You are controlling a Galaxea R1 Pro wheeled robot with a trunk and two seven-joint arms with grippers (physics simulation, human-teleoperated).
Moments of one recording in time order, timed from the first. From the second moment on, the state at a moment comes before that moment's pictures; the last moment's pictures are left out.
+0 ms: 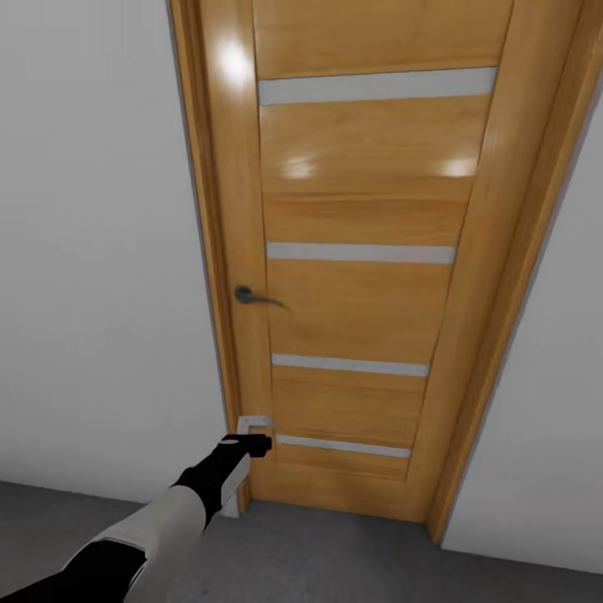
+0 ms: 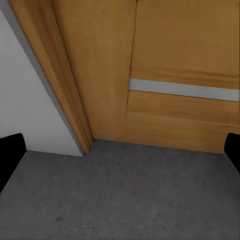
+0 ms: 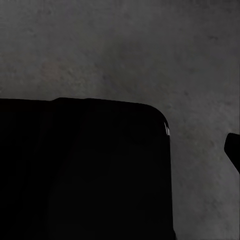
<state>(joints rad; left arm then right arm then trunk) -0.82 -0.16 -0.14 -0.31 0.14 0.20 0.19 0.28 0.00 0.00 0.07 0.06 -1.04 0.00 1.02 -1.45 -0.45</state>
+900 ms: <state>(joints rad) -0.82 -0.16 -0.14 -0.31 0.14 0.20 0.20 0.28 0.00 0.00 0.07 0.06 -1.04 0.00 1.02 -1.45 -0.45</state>
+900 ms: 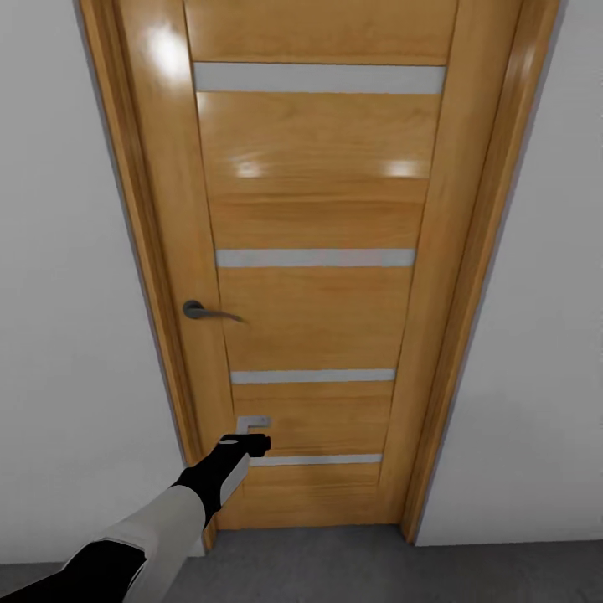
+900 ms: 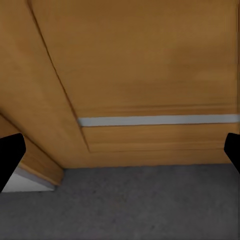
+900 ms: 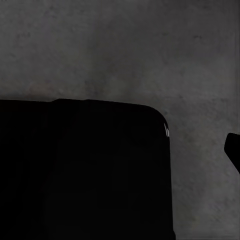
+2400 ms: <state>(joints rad) -0.82 -0.17 -0.15 -0.41 0.14 0.26 0.19 0.28 0.00 0.00 0.07 0.06 -1.04 0.00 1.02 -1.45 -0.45</state>
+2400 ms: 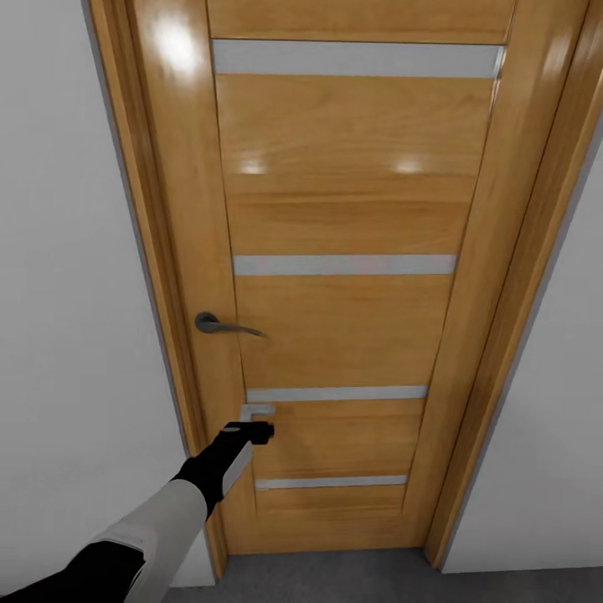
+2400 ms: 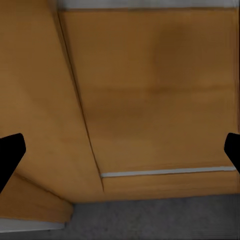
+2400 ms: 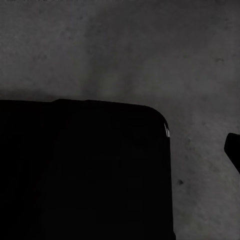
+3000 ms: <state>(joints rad) -0.87 -0.13 -0.15 -0.46 0.14 0.30 0.19 0.28 0.00 0.00 0.06 0.06 -1.04 0.00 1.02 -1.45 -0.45</state>
